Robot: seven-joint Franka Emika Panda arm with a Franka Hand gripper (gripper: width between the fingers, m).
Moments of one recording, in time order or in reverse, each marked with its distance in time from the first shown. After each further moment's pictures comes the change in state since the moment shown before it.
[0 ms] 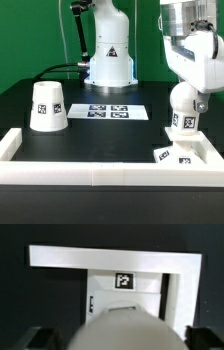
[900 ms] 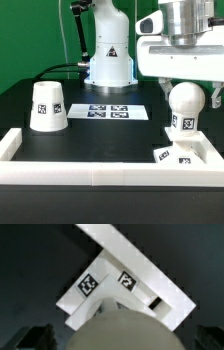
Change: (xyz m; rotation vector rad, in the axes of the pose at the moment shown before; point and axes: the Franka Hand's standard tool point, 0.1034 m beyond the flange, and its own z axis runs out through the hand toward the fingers) arm 0.007 0.004 -0.001 0.010 0.010 -0.738
